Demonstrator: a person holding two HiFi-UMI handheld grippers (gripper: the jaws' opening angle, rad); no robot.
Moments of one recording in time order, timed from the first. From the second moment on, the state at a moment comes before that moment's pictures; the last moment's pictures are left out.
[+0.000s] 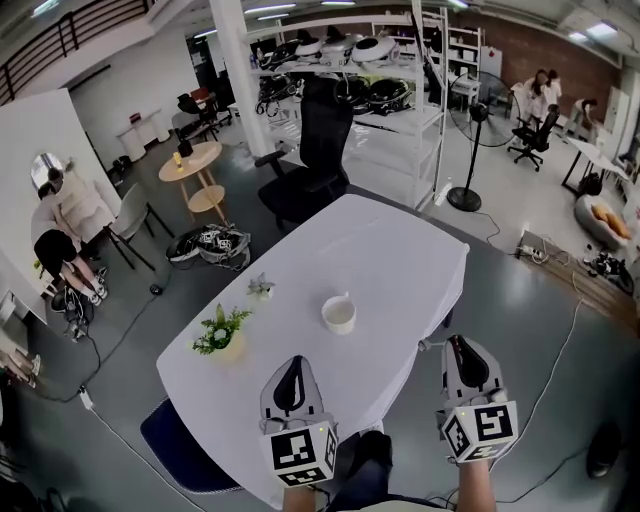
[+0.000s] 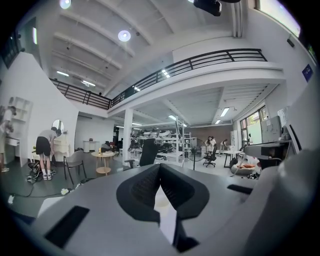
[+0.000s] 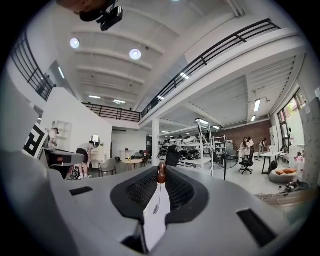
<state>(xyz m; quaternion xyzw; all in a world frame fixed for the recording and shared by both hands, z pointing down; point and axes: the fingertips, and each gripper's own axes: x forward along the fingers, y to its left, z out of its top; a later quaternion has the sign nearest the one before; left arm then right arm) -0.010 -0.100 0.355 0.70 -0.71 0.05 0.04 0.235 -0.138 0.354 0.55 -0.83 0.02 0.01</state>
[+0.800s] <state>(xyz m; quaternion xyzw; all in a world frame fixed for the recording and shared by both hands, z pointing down) -0.086 -0.296 0.385 0.65 -0.76 0.05 0.08 0.126 -0.368 0.381 0.46 -0.89 0.05 0.05</state>
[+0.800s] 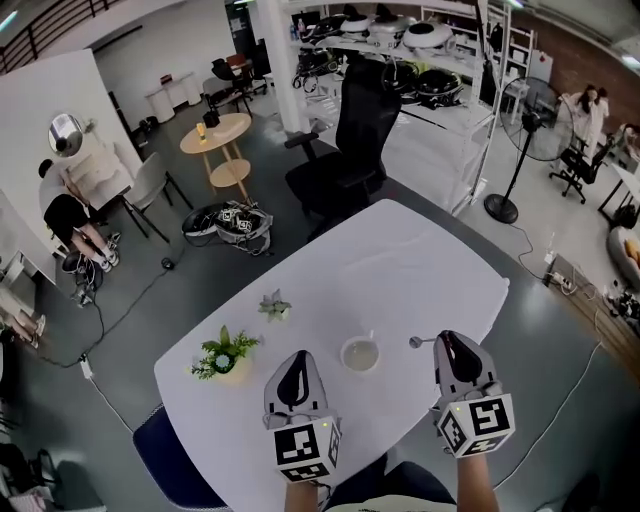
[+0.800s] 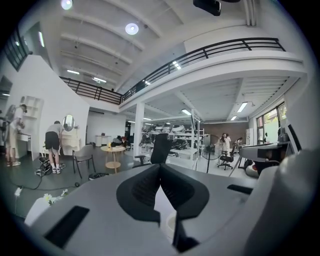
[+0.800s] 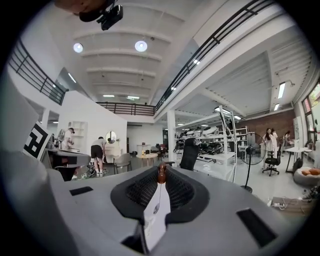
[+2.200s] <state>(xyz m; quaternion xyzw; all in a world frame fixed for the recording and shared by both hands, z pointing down) -0.165 -0.309 0.551 0.52 -0.82 0.09 0.21 -0.030 -0.421 0.589 0.25 -0.93 0.17 0.21</state>
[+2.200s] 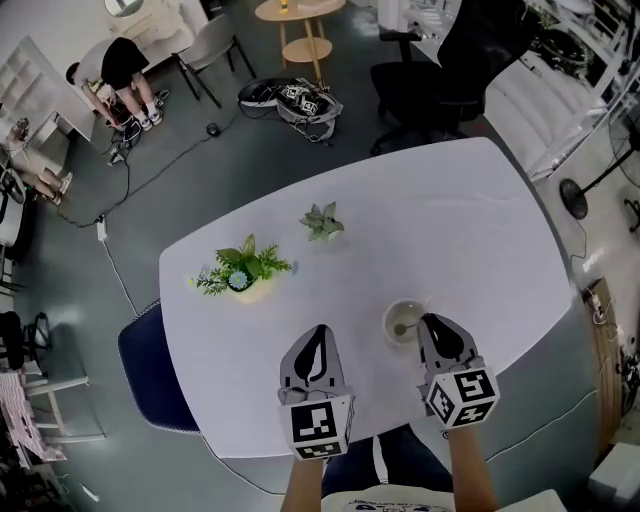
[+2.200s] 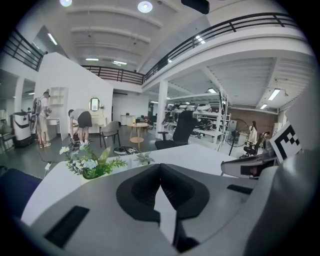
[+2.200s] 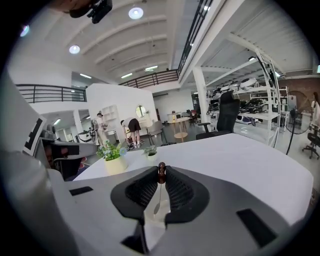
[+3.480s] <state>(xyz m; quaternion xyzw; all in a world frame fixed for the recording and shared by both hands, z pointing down) -0.162 -0.294 0.584 0.49 -0.83 0.09 0.24 -0.008 -0.438 0.652 0.27 -0.92 0.14 0.26</state>
